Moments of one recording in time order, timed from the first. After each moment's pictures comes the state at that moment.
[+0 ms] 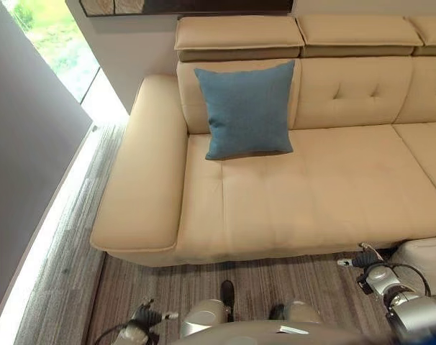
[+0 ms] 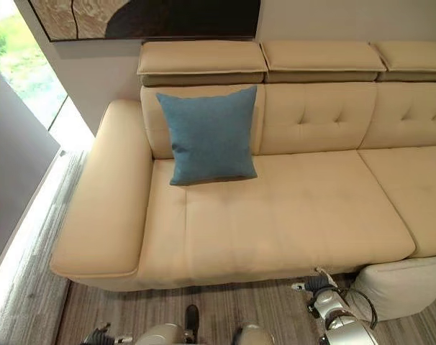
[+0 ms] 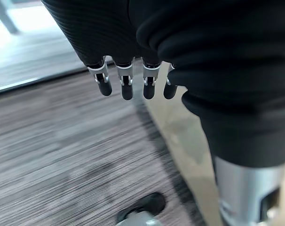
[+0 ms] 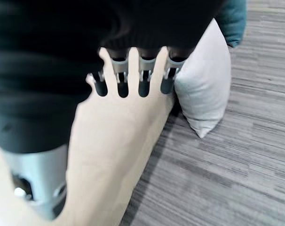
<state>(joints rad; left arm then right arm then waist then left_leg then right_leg) 0.09 0.32 -0.19 1.22 0.02 -0.07 0.13 -0.33 -0.42 0.23 1.36 -0.16 -0.01 -0.19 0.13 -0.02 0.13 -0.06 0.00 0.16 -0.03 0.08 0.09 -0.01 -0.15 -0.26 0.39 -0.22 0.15</state>
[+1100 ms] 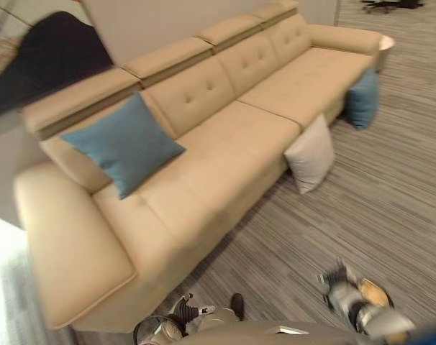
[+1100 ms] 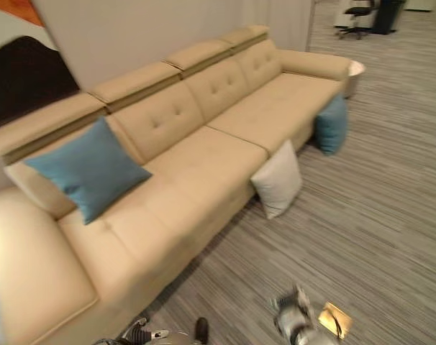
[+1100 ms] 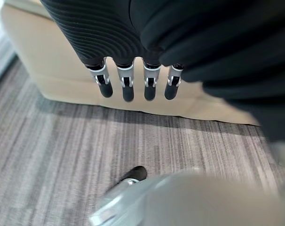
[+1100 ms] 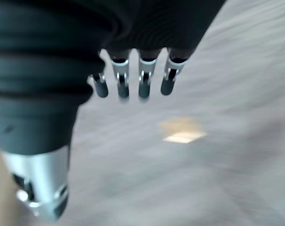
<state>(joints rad) -0.05 0.17 -0.40 1.23 0.13 -0.05 0.23 -0.08 -0.22 0.42 1.33 -0.02 0.10 -0.44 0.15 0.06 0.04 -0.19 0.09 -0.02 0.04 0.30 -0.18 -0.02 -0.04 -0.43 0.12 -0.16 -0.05</state>
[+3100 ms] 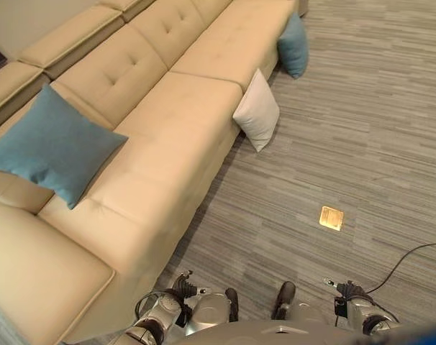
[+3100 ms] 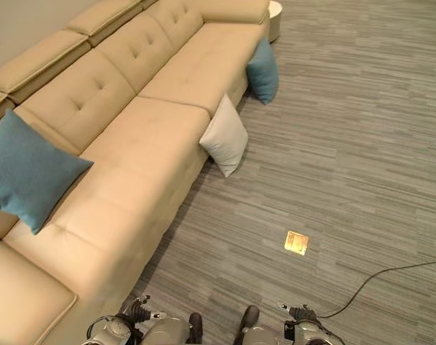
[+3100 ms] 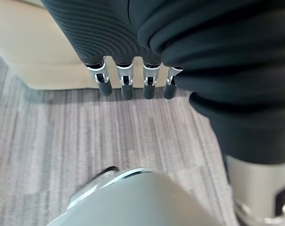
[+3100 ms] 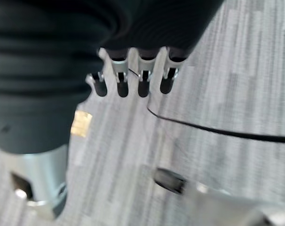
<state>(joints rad) -0.09 0.21 -0.38 1.15 0.01 -0.05 0.13 -0.17 -0.25 0.12 1.31 0.29 -0.01 -0.27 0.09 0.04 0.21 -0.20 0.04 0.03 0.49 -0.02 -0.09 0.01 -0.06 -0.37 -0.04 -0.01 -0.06</state>
